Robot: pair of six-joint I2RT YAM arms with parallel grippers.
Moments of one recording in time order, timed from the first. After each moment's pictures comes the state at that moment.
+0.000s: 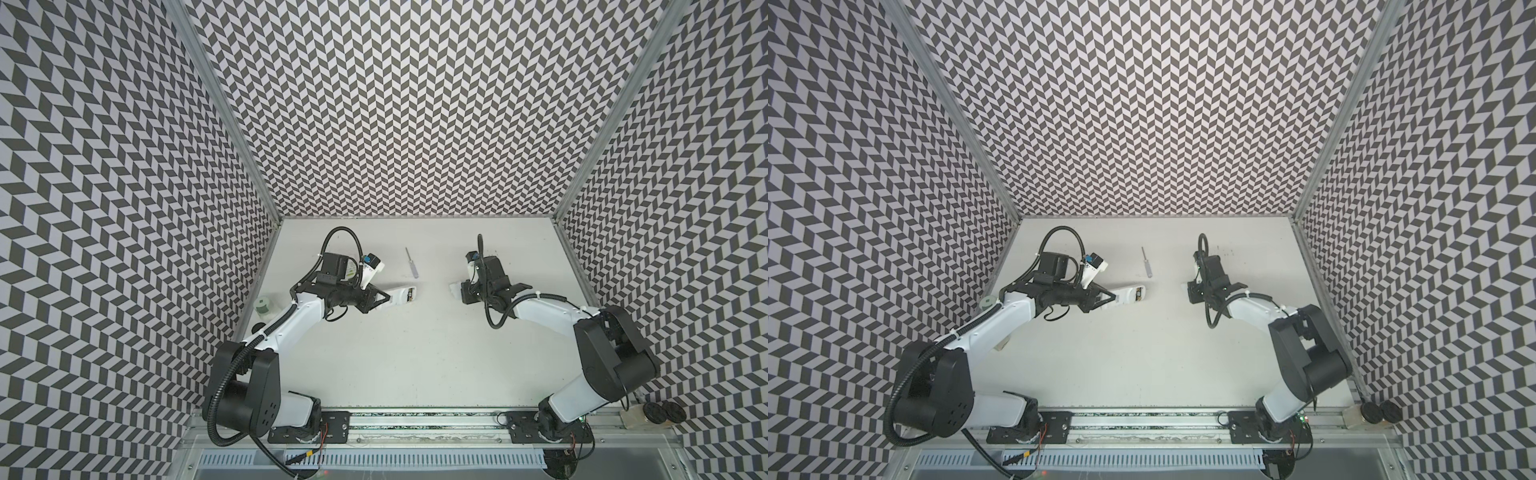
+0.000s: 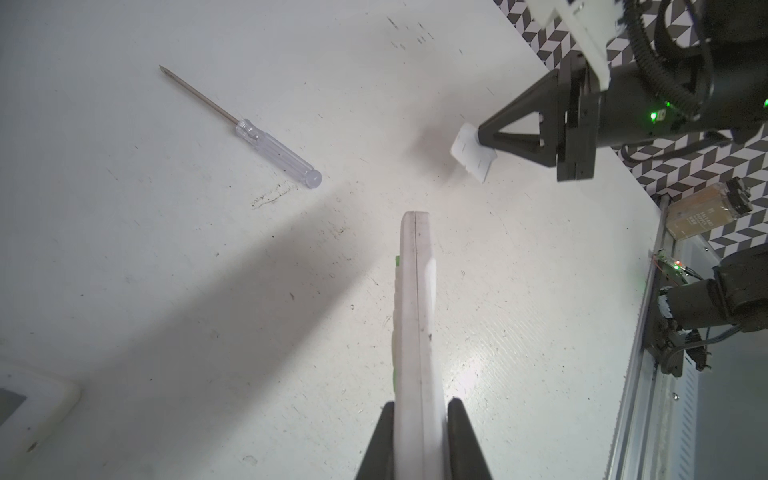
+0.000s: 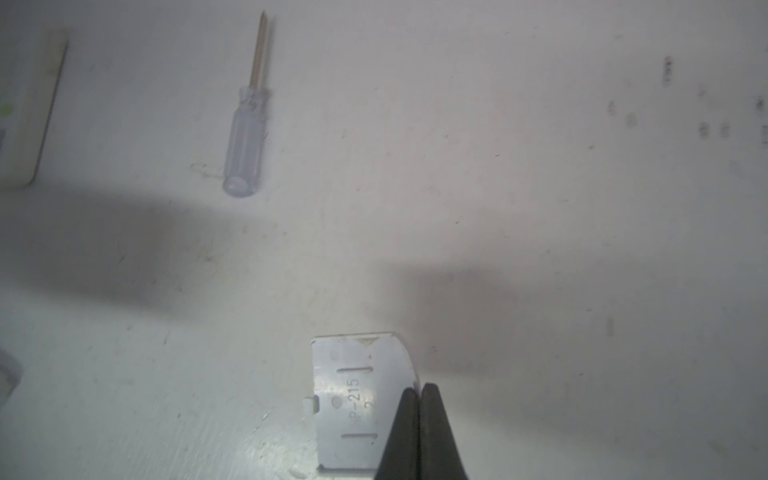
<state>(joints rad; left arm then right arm) -0.26 1.40 0.88 -0.37 0.72 0.16 0.38 1.60 0.87 -0.09 0.02 0.20</state>
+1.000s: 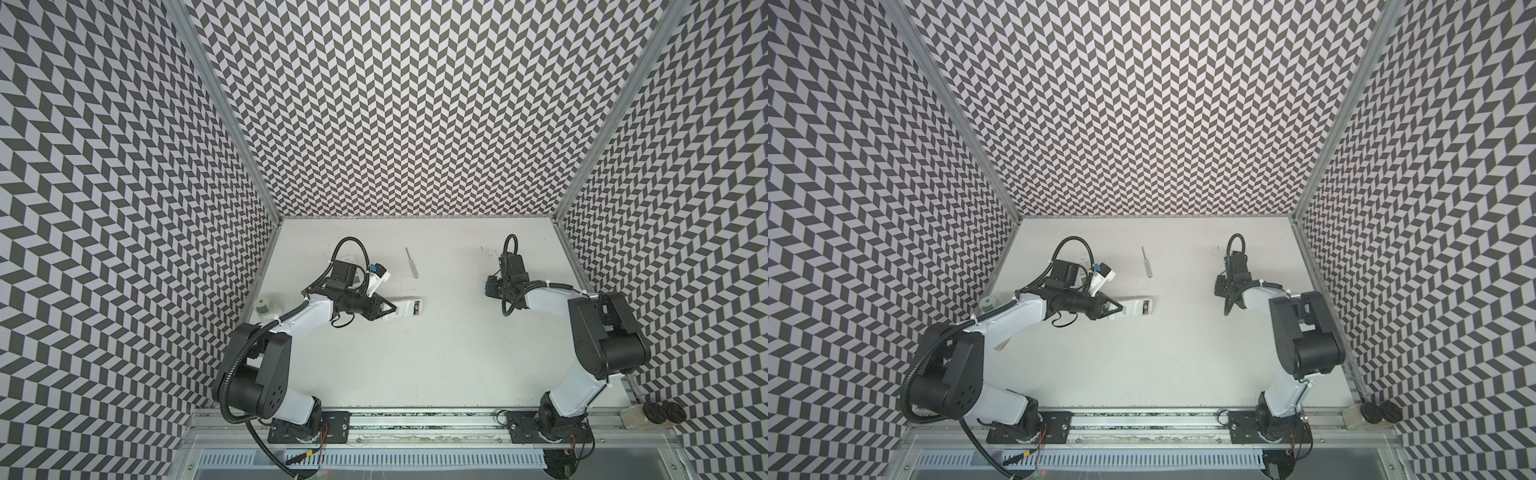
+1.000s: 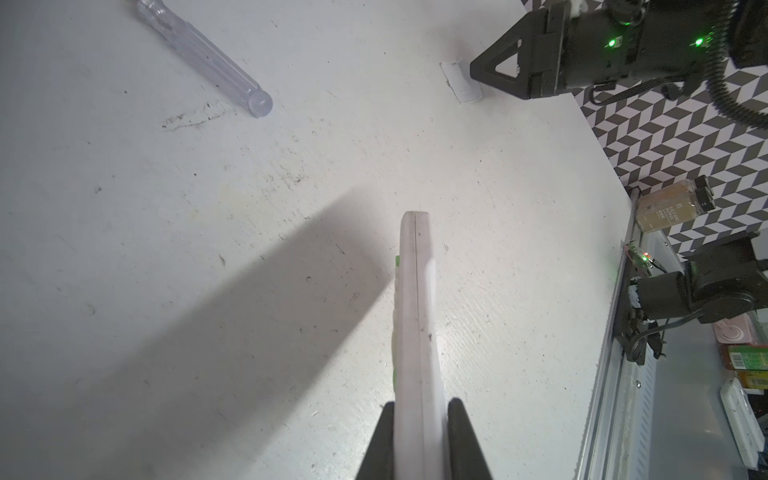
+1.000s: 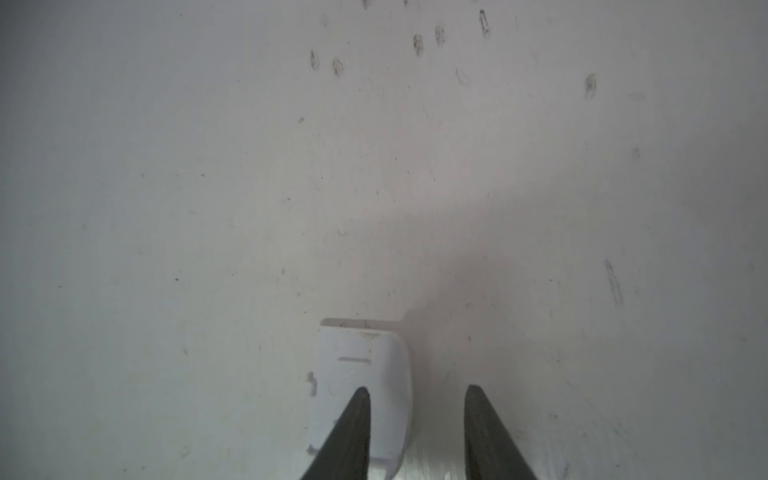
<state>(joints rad) -0.30 1.50 0.82 -0.30 0.77 0.09 0.18 1.69 0.86 -0.07 0.08 0.38</state>
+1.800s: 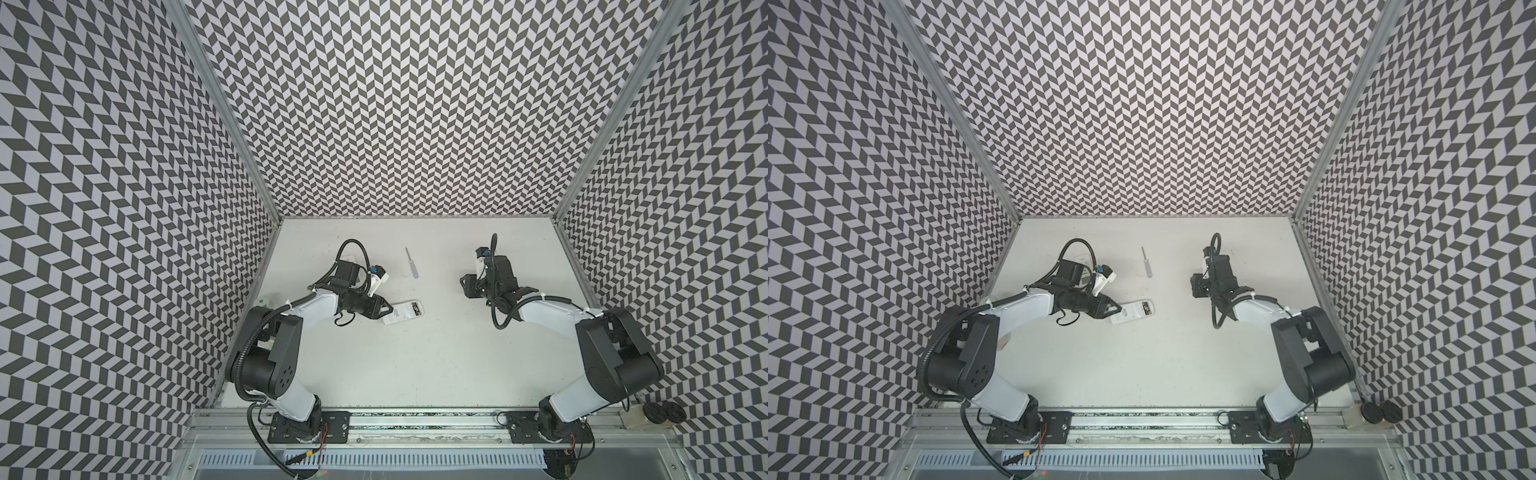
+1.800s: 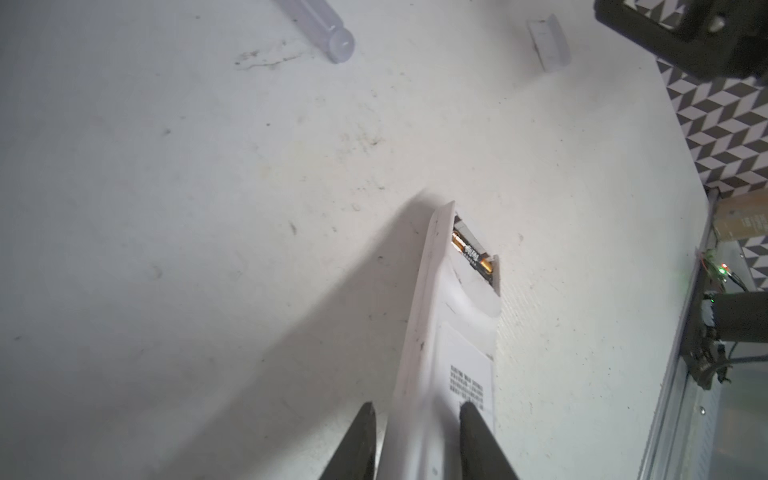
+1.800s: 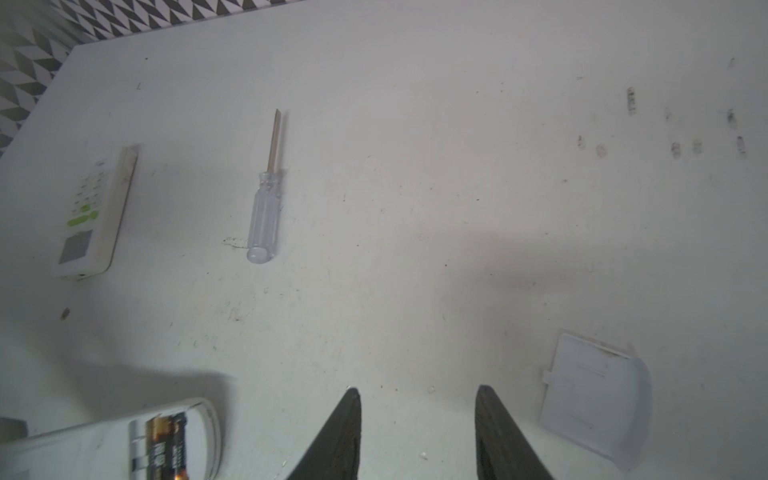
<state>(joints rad) -0.28 1.60 0.85 -0.29 0.63 0.09 0.38 1.59 0.81 0.07 -0.06 0.32</state>
